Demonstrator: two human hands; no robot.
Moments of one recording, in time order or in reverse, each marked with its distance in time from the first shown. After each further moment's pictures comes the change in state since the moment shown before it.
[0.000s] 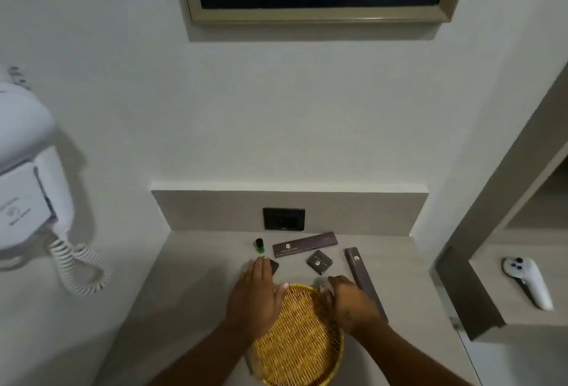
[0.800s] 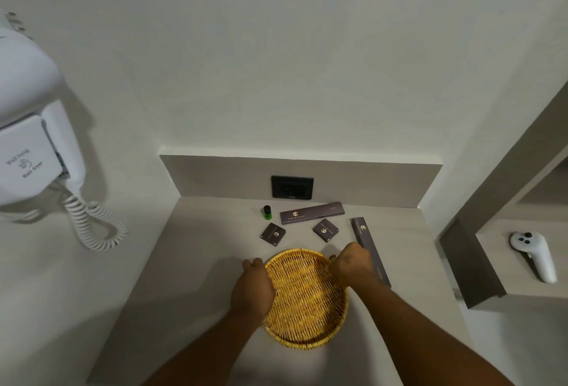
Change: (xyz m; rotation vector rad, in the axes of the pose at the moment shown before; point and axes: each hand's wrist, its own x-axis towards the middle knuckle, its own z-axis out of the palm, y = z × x) left_hand -0.032 -0.010 0.034 -0.137 -0.177 -0.376; right_hand 0.021 -0.011 0.003 0.238 -0.014 0.499
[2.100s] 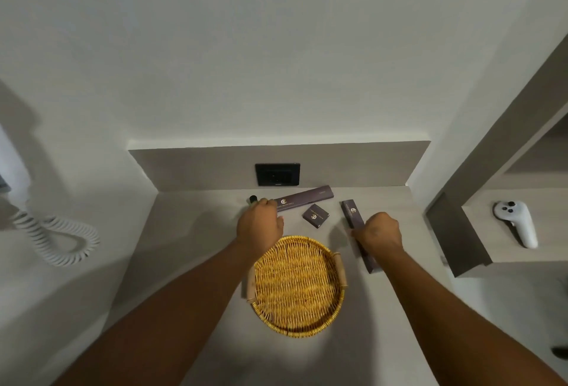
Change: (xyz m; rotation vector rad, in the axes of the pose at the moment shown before) left_hand 0.087 0.054 -0.047 0.083 0.171 0.426; right_hand 0.024 0.018 -0.055 0.086 0.181 0.150
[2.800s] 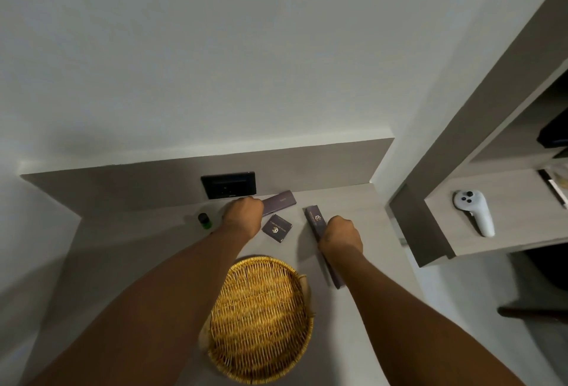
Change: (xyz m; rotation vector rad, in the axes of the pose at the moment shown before) left_hand 0.110 0.036 0.055 0.344 -0.343 0.139; right_hand 0.050 -0.001 0.019 -0.278 -0.010 -0.046
